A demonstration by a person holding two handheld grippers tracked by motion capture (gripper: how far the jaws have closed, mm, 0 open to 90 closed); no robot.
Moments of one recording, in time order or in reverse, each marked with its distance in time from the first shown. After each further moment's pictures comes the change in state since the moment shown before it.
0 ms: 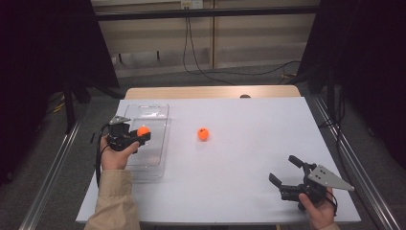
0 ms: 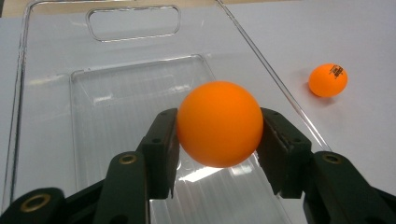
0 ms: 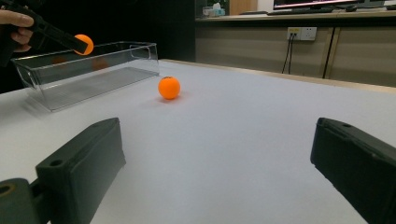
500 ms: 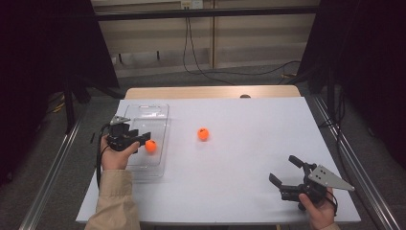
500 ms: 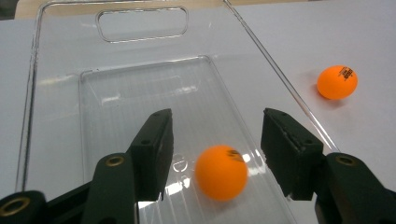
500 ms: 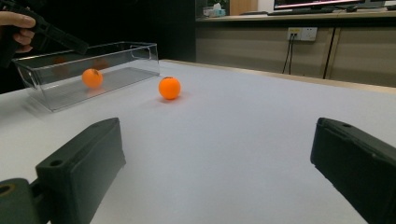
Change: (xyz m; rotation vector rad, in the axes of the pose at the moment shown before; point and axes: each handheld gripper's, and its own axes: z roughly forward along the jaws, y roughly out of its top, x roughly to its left) left arm 0.000 0.000 0.000 -0.007 0.028 0.001; right arm 0.000 0.000 0.000 -0.002 0.001 0.000
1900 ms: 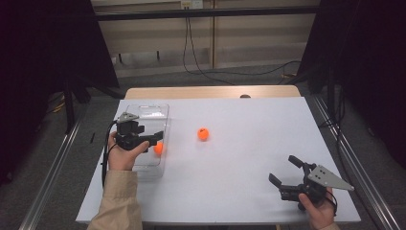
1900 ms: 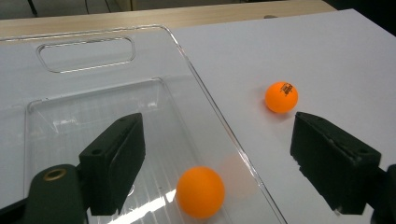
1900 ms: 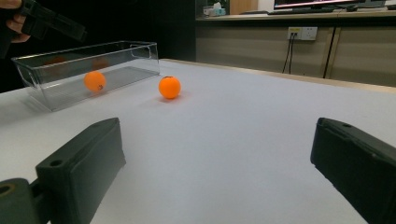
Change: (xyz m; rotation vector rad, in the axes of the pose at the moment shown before) left arm -0.032 0.014 -0.005 -0.039 -0.093 0.037; right arm 0.000 0.000 0.001 0.004 0.001 -0.005
